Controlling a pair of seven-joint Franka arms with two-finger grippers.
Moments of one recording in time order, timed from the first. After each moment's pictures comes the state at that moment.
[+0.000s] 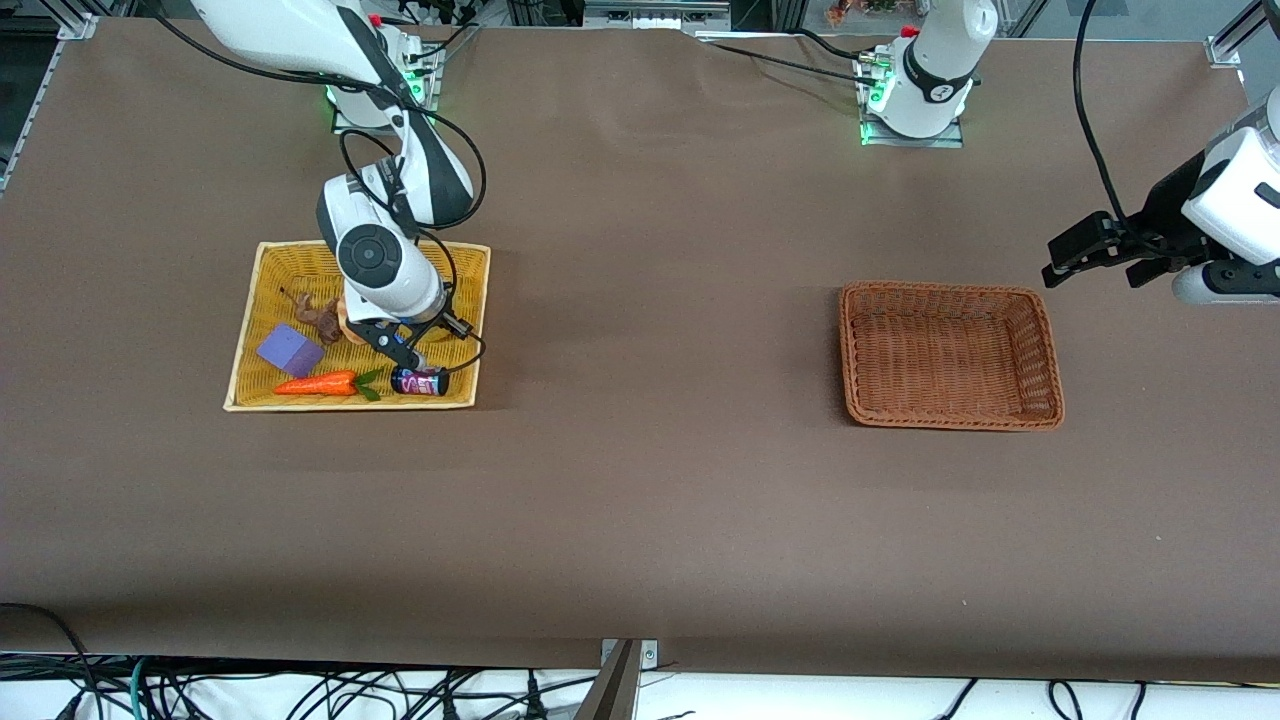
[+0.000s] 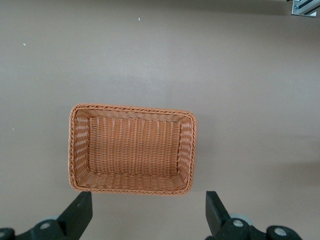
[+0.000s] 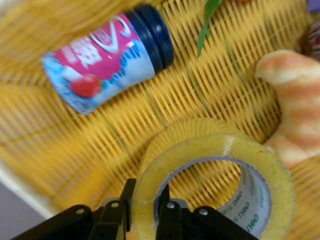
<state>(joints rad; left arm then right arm) 0.04 0.08 -0.11 -1.50 -0.08 1.60 -0.13 0.42 0.38 -0.02 -2.07 -0.01 2.25 0.99</state>
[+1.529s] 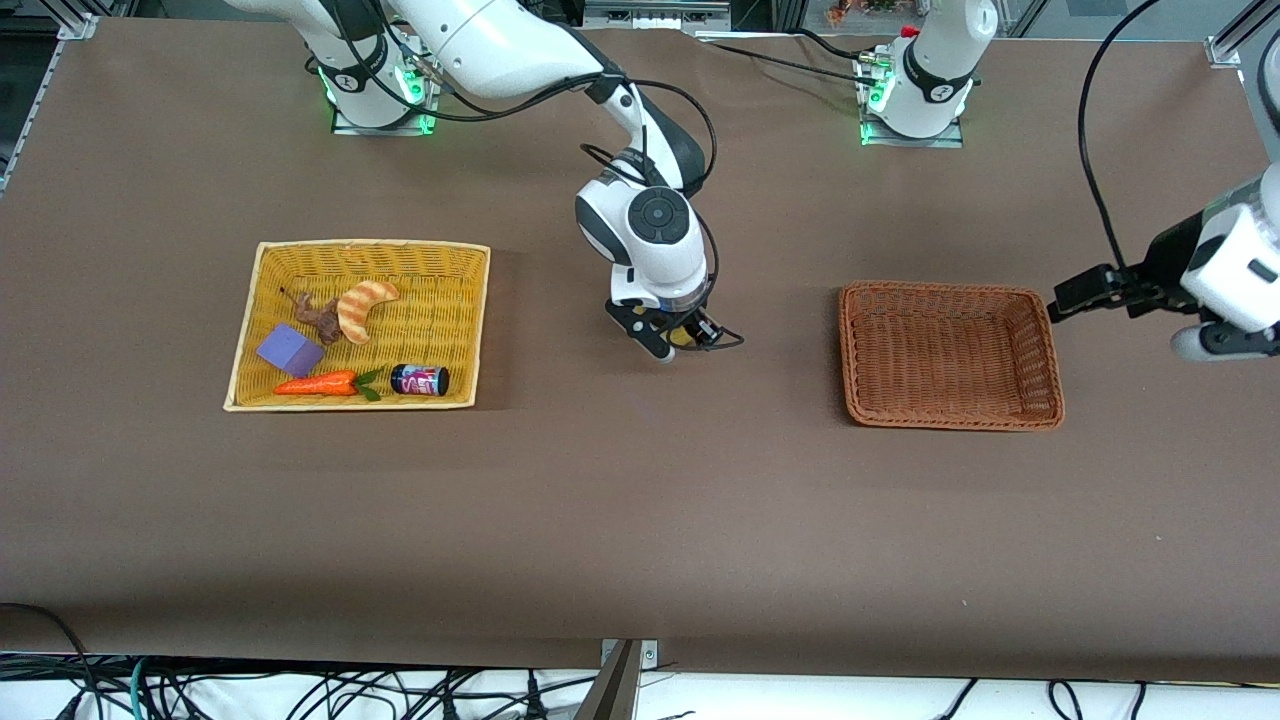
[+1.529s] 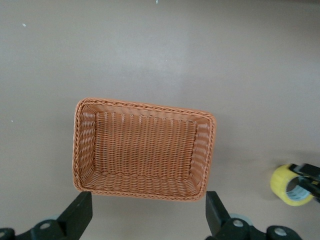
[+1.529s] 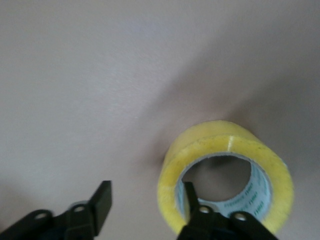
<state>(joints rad) 0.09 0.21 -0.11 -1.50 -0.06 1.62 -0.13 0.87 0.86 -0.03 -1.26 0.12 2.26 1.57</state>
